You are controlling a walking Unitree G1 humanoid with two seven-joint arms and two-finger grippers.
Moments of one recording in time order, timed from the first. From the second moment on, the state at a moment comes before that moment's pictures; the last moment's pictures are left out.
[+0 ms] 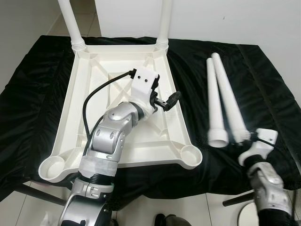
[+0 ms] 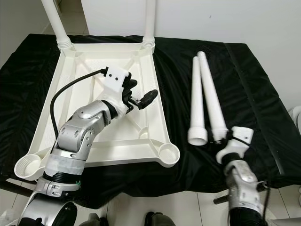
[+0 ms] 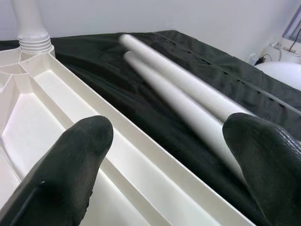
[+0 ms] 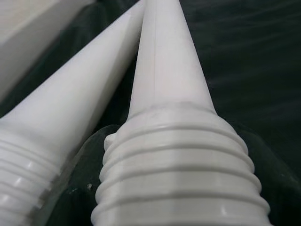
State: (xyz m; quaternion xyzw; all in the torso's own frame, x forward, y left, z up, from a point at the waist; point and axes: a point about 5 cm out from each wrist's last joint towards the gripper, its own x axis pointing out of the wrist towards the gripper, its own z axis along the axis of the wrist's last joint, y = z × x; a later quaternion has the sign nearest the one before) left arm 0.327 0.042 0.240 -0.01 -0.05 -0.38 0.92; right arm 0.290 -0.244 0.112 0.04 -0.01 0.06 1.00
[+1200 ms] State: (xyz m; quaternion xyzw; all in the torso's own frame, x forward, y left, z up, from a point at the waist) left arm 0.344 0.058 0.251 -0.10 -0.06 -0.35 0.93; right arm 0.292 -0.205 0.188 0.02 -0.25 0.03 0.97
